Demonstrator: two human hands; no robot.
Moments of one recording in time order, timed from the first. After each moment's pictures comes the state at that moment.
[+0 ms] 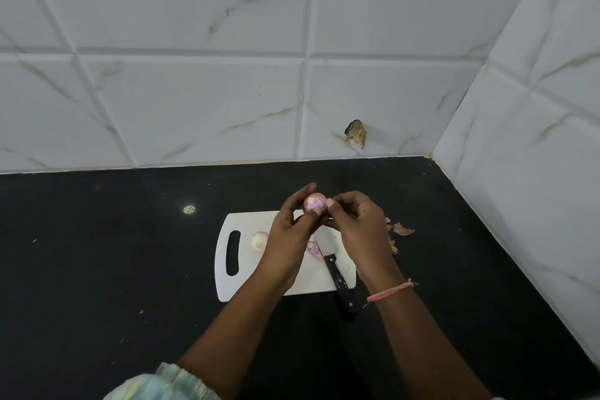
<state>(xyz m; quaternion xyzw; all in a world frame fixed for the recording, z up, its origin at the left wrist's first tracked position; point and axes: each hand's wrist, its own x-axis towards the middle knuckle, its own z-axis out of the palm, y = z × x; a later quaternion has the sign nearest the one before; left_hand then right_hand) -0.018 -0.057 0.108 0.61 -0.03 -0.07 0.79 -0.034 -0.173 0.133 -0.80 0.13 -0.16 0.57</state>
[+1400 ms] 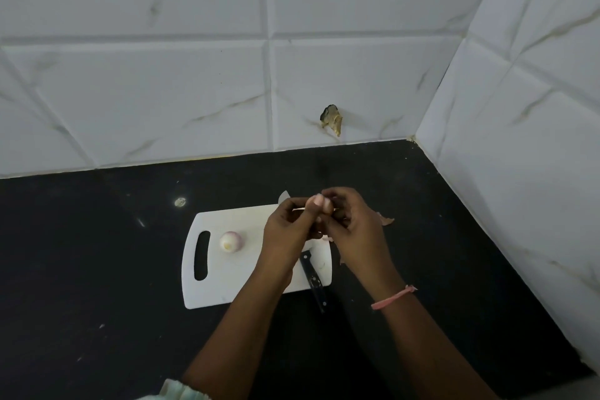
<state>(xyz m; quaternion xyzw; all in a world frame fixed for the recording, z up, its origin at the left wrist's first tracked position) -0.012 -0.111 0.106 0.64 0.00 -0.11 0.76 -0.041 -0.231 0.111 -0.83 0.03 -0.15 0.53</state>
